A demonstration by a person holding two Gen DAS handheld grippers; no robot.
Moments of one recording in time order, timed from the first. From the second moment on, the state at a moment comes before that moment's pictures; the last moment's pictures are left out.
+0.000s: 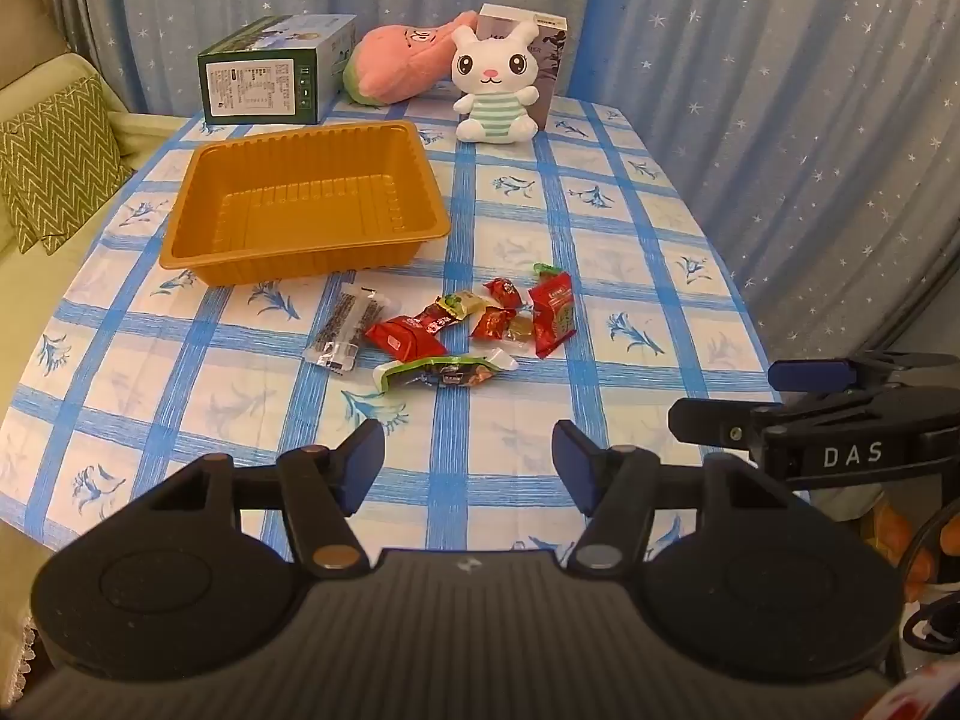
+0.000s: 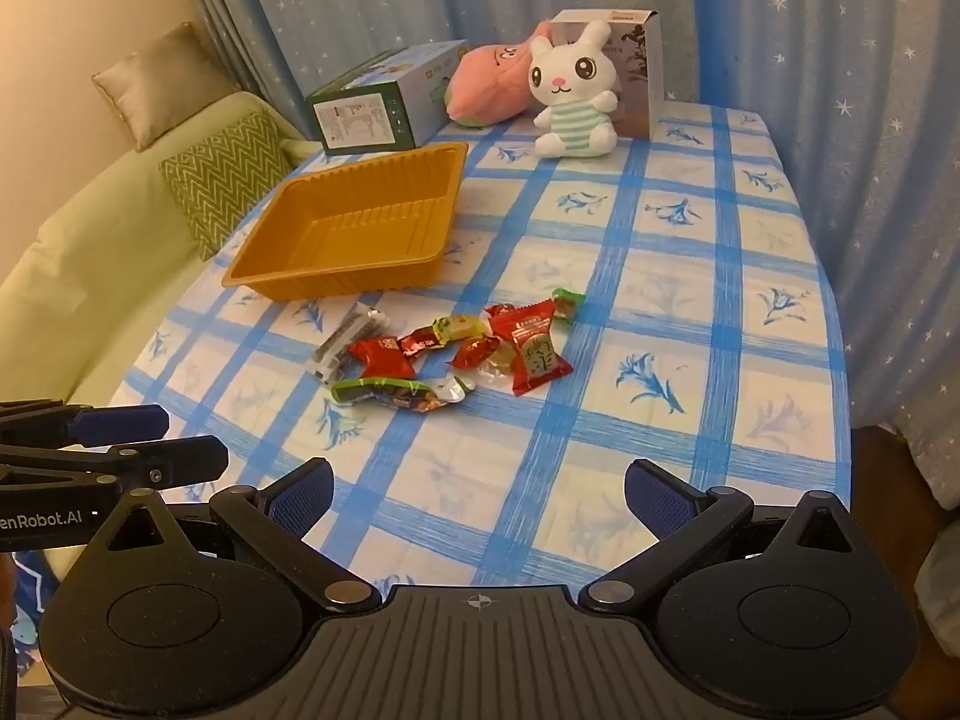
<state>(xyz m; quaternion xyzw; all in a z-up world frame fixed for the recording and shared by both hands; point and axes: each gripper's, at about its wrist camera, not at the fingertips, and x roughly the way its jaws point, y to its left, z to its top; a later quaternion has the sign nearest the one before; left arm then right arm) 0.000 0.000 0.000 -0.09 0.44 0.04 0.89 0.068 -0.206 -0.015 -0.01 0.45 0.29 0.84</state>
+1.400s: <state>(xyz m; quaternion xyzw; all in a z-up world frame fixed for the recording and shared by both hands) 0.000 -0.003 -0.002 -0.09 0.43 0.03 0.90 0.064 -0.206 -0.013 0.00 0.45 0.29 0.85</state>
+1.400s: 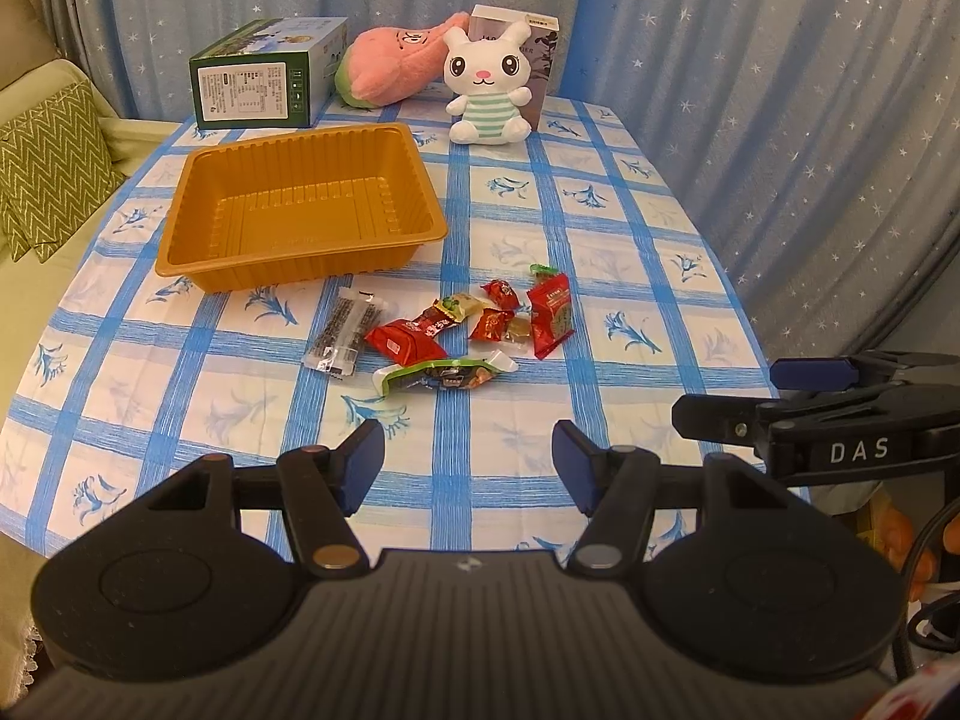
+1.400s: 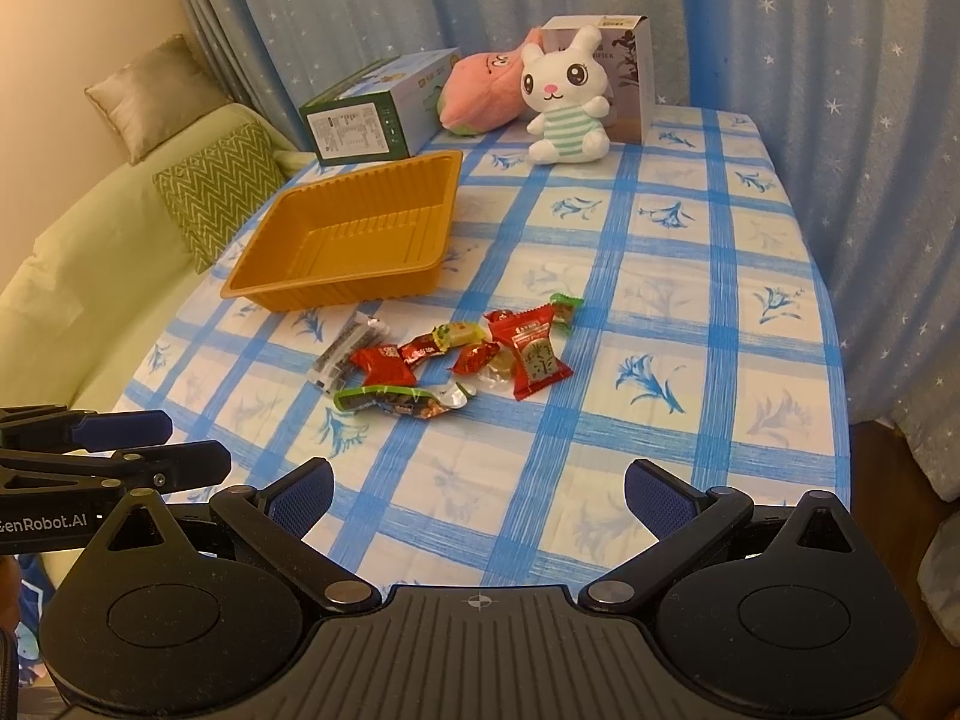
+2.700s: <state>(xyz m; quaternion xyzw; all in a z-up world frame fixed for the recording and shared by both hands) 0.000 -0.002 -0.004 -0.08 0.44 0.03 0.89 0.070 -0.201 -0.014 0.00 0.45 0.29 0.84</state>
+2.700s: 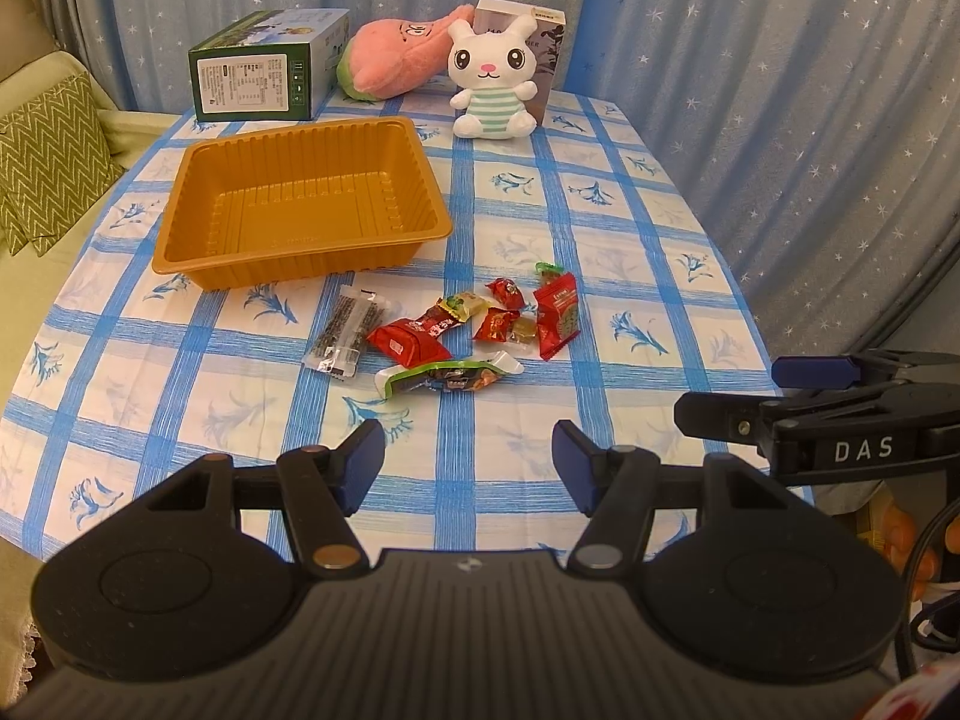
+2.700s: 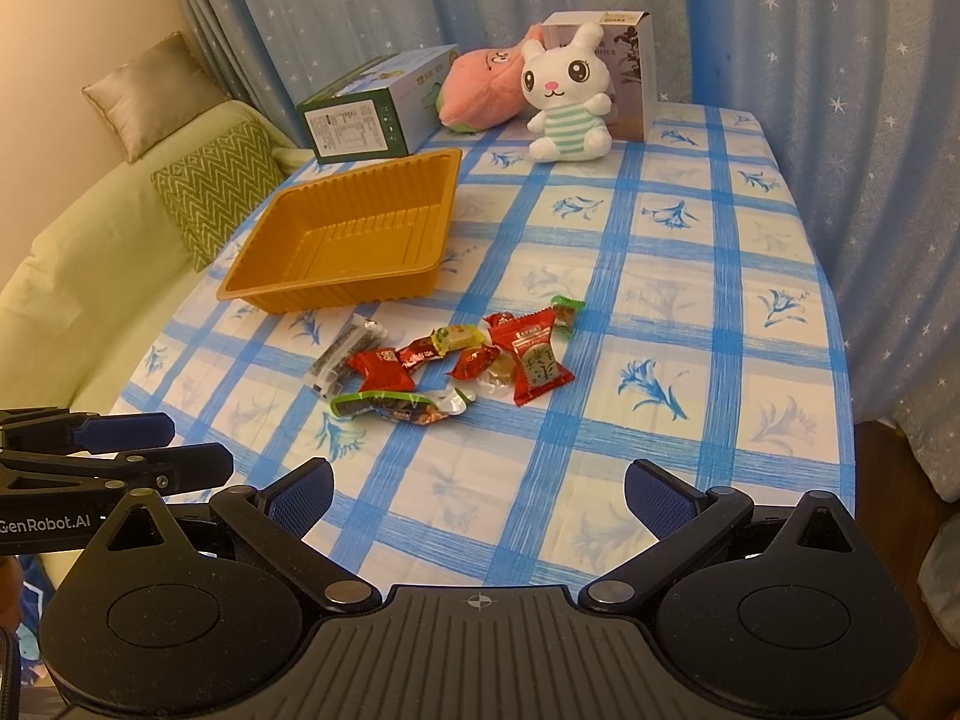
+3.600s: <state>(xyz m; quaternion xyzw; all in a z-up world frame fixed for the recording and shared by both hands) 0.012 0.017 -0.024 -0.08 0.44 0.06 0.89 0.081 -0.203 -0.025 0.00 0.44 0.30 0.85</state>
